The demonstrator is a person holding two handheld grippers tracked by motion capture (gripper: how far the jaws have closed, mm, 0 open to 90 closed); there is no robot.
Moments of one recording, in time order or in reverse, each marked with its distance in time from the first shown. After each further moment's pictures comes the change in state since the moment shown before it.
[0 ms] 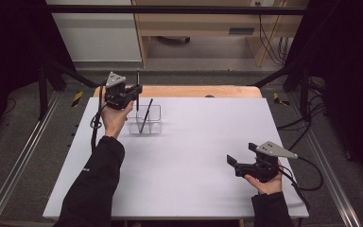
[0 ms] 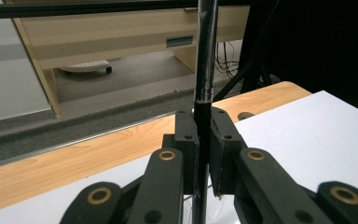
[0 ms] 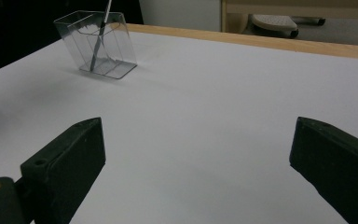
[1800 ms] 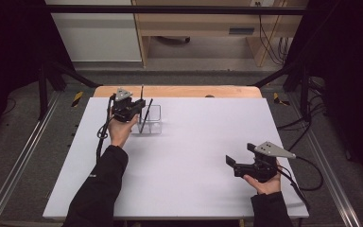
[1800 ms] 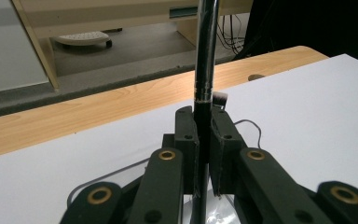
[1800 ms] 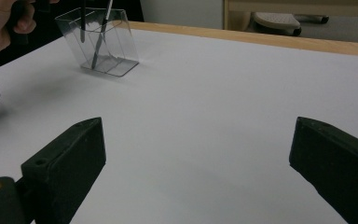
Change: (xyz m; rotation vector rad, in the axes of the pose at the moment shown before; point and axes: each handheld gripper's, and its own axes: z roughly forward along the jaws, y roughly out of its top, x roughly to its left) left arm 0.002 -0.054 0.023 0.085 0.014 -0.014; right arm 0.001 -0.001 0.003 0.009 0.007 -0.005
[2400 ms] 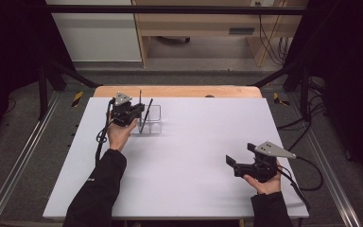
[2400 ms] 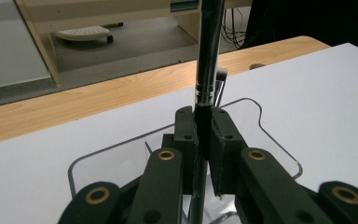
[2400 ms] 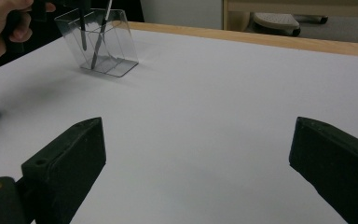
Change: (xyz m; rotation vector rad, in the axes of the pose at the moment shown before) left arm -0.002 -0.011 -0.007 0.012 0.005 0.012; right arm 0.000 0.000 0.000 -0.004 -0.003 0.003
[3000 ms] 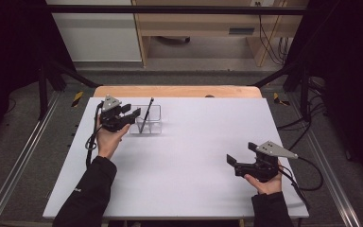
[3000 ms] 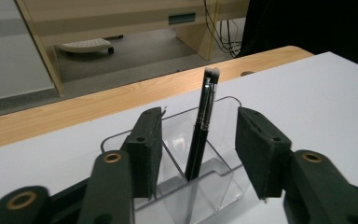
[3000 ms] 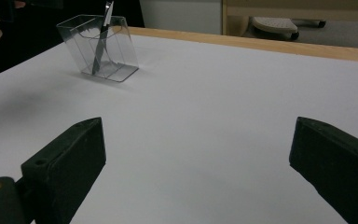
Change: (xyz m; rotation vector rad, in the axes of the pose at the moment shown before) left arm 0.000 0.000 -0.050 -0.048 -0.022 0.012; right arm 0.000 0.003 -0.003 -0.017 -0.002 0.005
